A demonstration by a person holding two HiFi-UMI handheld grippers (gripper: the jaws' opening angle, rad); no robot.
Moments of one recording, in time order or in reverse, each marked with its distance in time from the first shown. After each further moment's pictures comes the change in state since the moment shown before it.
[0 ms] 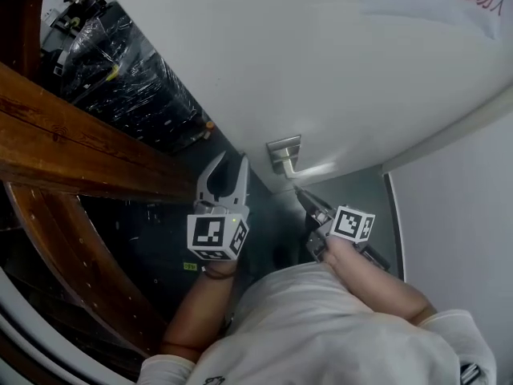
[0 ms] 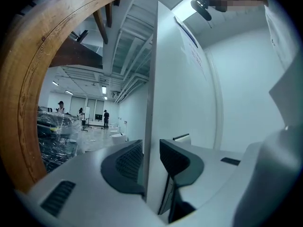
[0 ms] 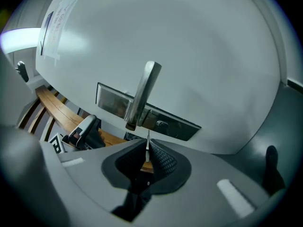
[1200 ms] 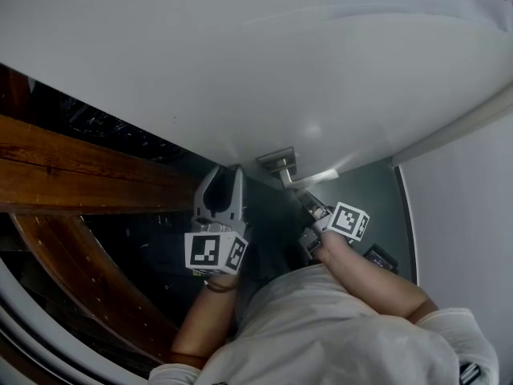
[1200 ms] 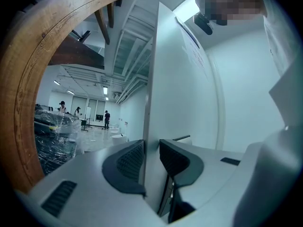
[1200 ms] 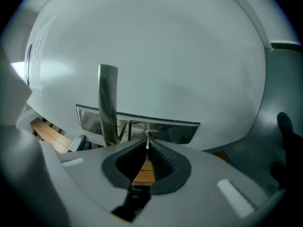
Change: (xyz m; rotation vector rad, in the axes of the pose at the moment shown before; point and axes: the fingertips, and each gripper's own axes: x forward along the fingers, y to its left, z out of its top) left arm 0.013 -0.003 0.000 -0.002 -0.025 0.006; right arm 0.027 -0.033 0.015 0.280 -0.131 0.018
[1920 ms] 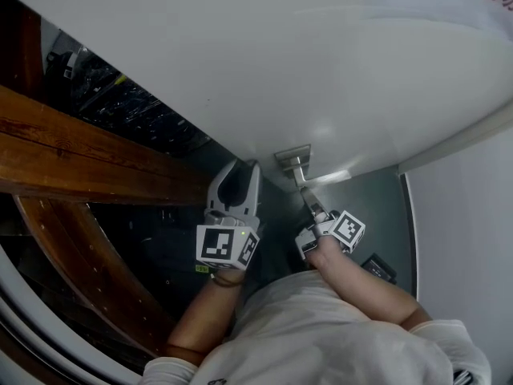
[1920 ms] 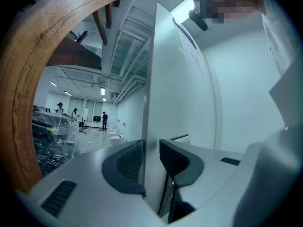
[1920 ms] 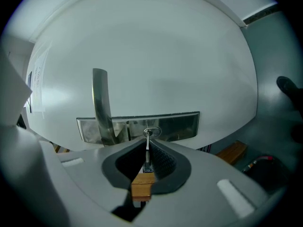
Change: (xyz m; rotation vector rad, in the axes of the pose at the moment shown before) left arm -0.001 -0.005 0.002 0.011 0.002 -0.029; right arm 0.004 -0.007 -0.012 0.195 -0.192 0.073
